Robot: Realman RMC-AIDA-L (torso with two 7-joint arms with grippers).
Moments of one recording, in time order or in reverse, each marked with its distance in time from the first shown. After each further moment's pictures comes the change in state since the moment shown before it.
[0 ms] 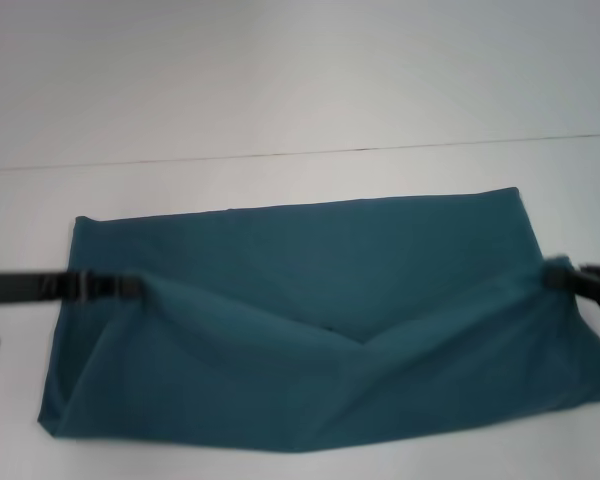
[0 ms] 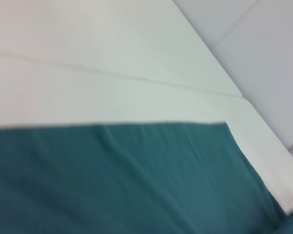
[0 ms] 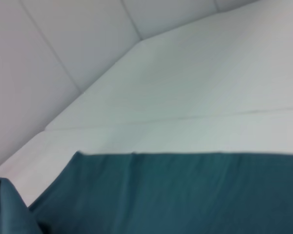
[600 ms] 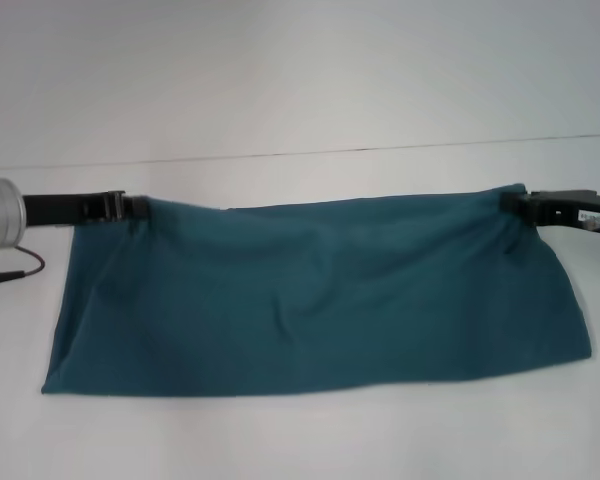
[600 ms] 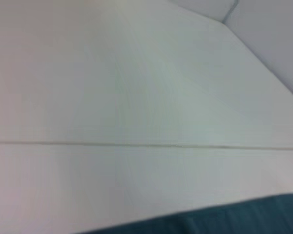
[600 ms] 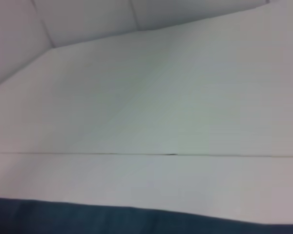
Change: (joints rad) left arm -0.145 -0.006 0.071 -0.142 -0.001 -0.468 -0.051; right arm 0.212 0.024 -0.061 0.164 -0.005 0.531 -0.005
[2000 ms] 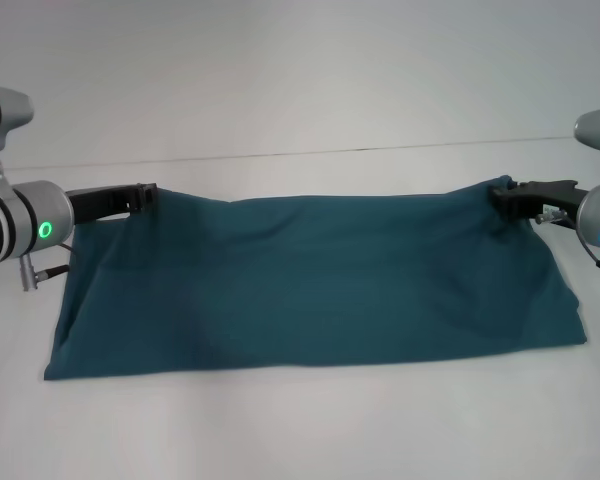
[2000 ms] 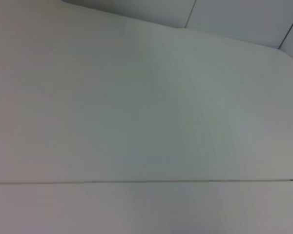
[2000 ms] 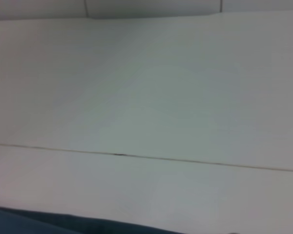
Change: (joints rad) left arm -0.031 -0.096 0.044 -0.089 -0.091 -0.413 0.144; right arm 0.090 0.065 -0.037 0.110 0.061 0.398 -0.167
